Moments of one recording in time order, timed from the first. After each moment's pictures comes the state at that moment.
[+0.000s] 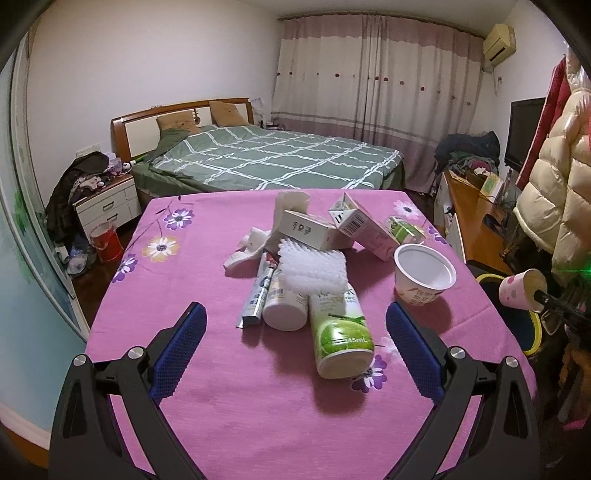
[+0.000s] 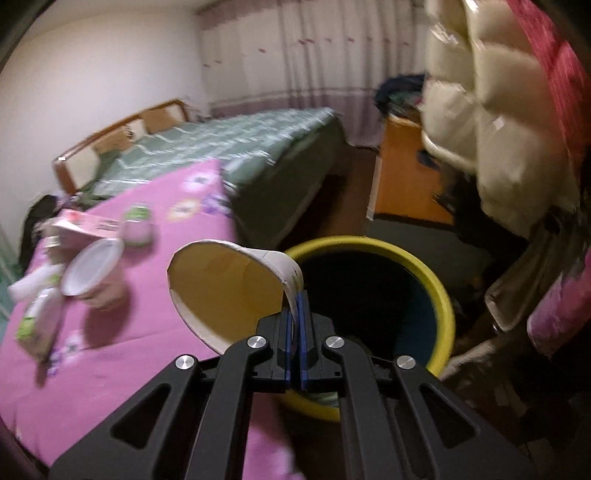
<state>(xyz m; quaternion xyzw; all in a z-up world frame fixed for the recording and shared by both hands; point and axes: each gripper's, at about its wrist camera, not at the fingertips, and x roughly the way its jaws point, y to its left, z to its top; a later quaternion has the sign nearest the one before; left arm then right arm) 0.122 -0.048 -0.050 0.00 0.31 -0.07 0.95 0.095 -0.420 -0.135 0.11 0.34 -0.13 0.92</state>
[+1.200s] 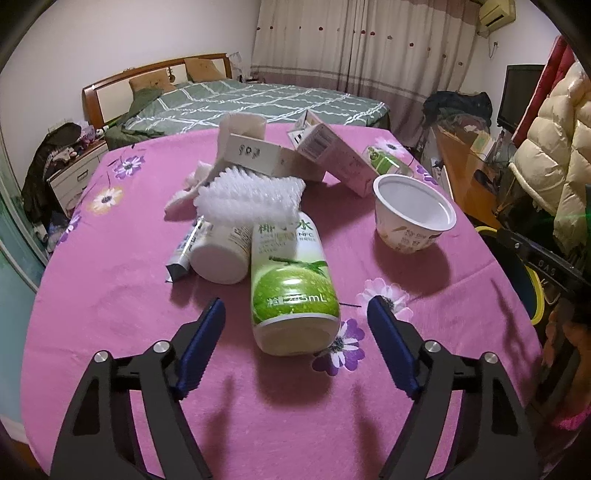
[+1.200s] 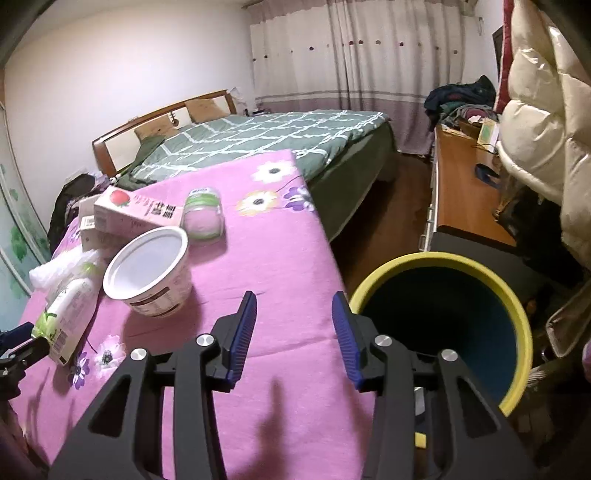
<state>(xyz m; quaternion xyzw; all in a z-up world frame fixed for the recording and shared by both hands) 0.157 -0.093 -0.117 0.01 0.40 -0.10 0.91 0.147 -0.342 -0.143 0.09 0.34 -0.03 0.94</state>
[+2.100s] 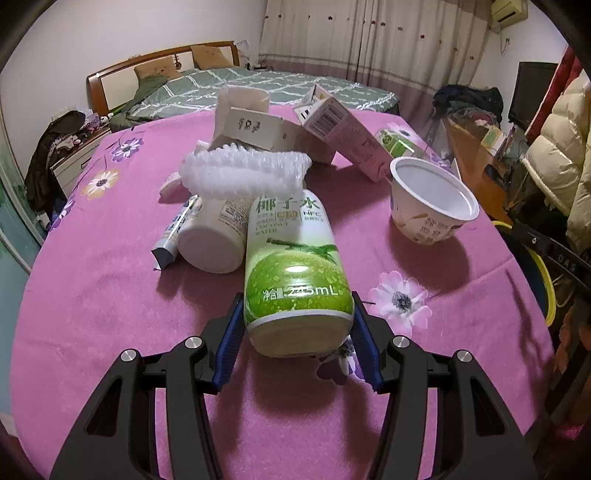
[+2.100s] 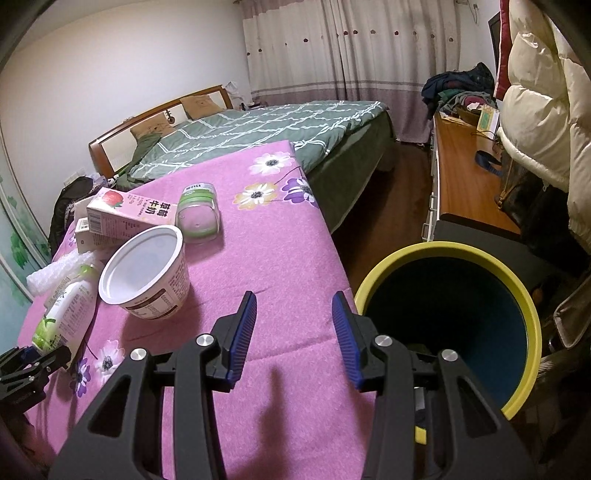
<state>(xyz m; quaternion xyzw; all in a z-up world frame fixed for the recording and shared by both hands) 0.175 -0.098 -0.139 0.01 0.42 -0.09 0.90 0.152 -0.349 -0.148 0.10 0.35 -0.04 0.93</state>
